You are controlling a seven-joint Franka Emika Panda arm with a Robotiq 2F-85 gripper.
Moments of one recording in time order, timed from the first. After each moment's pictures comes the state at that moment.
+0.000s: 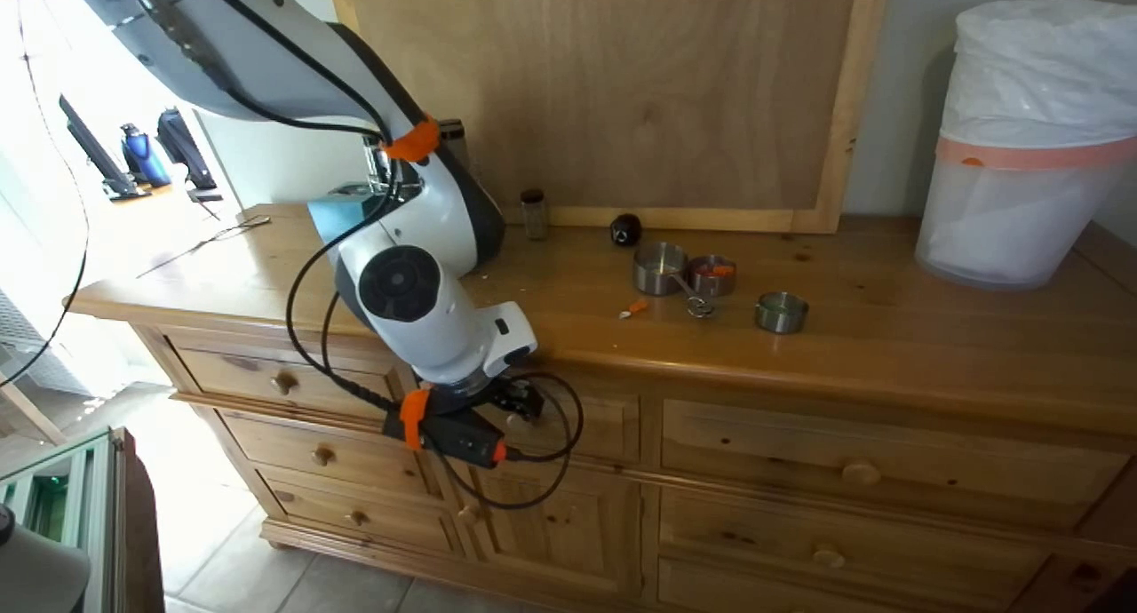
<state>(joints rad) -0.23 0.58 0.12 -2.27 1.56 2.86 -2.19</state>
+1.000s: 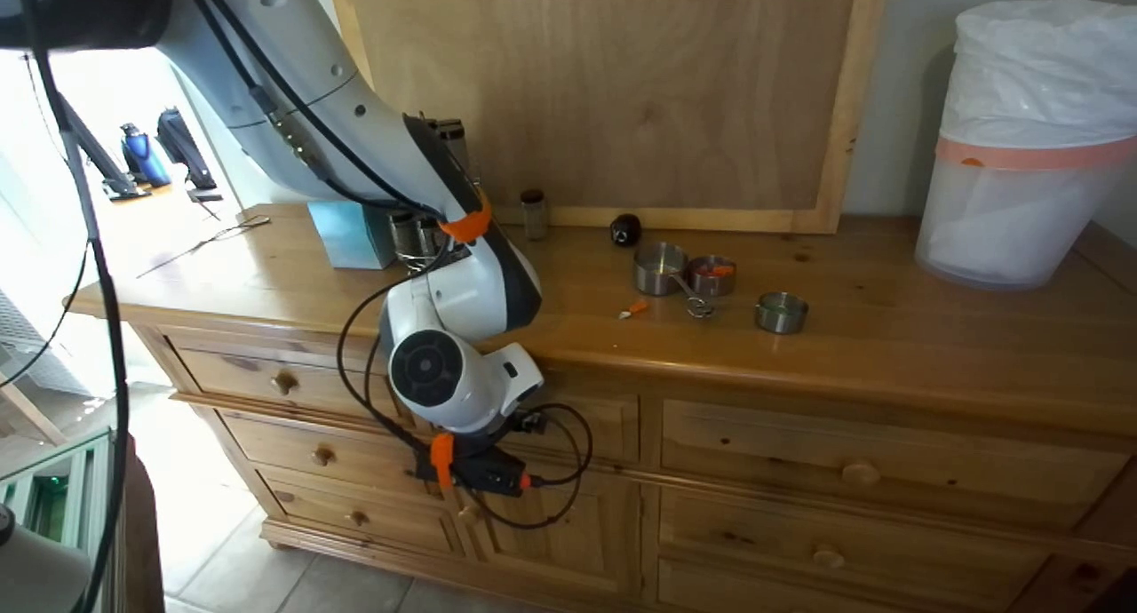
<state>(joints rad) -0.24 0.81 0.12 -2.09 1.82 2.74 -2.60</state>
